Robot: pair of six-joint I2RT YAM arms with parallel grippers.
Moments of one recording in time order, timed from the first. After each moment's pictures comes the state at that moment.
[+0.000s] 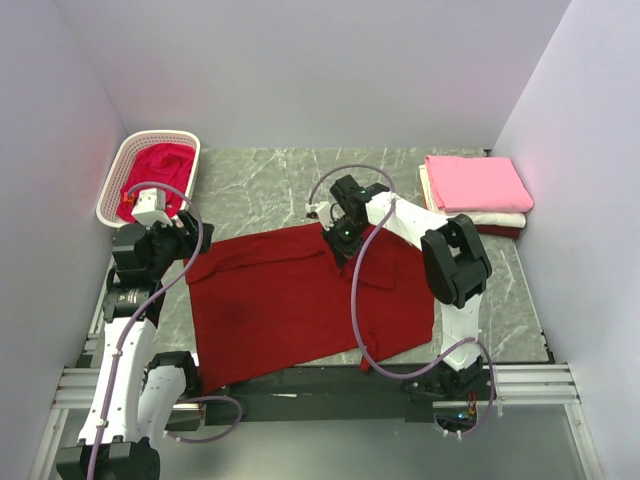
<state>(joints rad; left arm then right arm) 0.08 0.72 0.68 -0.23 0.26 -0.30 0.56 1.99 1.51 -0.87 -0.38 -0.34</state>
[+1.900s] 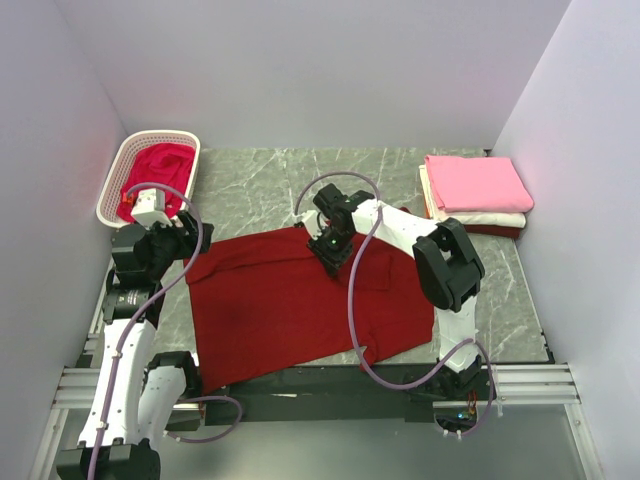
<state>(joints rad) 0.08 0.71 0.68 -0.23 0.27 -0.30 0.66 1.99 1.52 -0.87 -0.30 -0.28</state>
